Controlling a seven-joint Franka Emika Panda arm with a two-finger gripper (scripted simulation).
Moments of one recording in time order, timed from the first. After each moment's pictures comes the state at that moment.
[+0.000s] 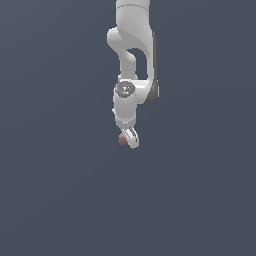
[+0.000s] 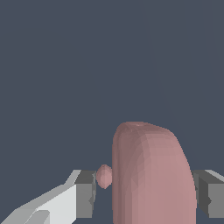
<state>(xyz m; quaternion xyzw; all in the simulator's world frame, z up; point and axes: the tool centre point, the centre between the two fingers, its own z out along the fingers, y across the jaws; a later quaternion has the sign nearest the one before) -0.075 -0.010 0.062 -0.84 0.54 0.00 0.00</state>
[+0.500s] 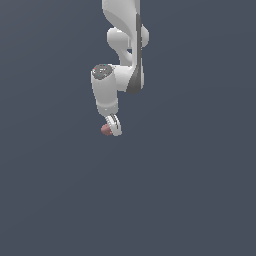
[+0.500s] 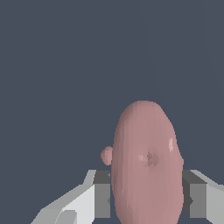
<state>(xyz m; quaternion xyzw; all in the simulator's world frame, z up) -0.108 -0.084 0.107 -0.84 0.54 0.00 0.00</state>
